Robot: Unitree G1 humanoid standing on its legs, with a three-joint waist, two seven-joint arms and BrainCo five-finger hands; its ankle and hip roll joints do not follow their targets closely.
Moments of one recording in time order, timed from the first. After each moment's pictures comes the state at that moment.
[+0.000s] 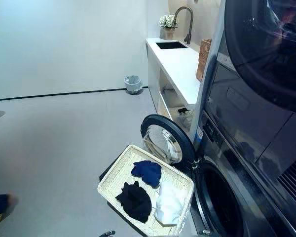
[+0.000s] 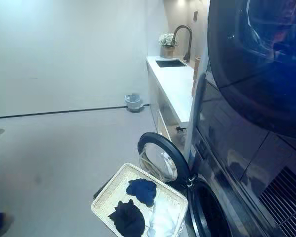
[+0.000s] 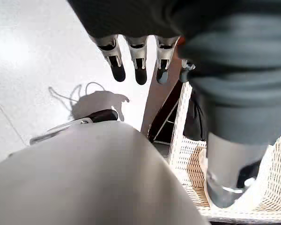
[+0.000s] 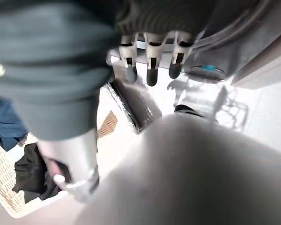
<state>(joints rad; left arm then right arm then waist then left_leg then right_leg) -0.02 0.23 -0.35 1.26 -0.09 -0.10 -0.11 -0.05 -0.25 0.37 1.24 0.01 -0.08 0.19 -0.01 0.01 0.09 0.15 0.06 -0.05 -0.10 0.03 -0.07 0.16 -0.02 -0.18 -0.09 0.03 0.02</state>
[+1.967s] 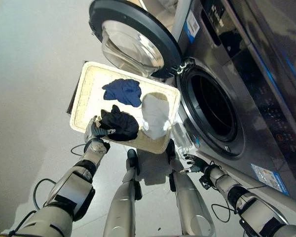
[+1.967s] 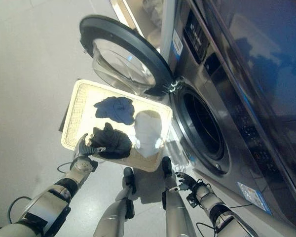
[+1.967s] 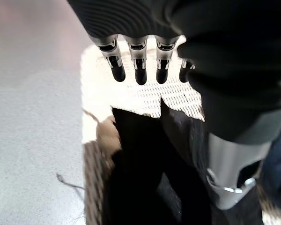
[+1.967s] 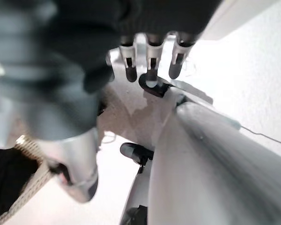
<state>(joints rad) -0.82 0.38 -0.44 1.30 -0.11 -0.12 0.49 -0.52 -0.32 0.53 1.12 0.18 -0.12 0.16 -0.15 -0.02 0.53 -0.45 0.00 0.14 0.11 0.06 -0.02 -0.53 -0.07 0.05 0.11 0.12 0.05</state>
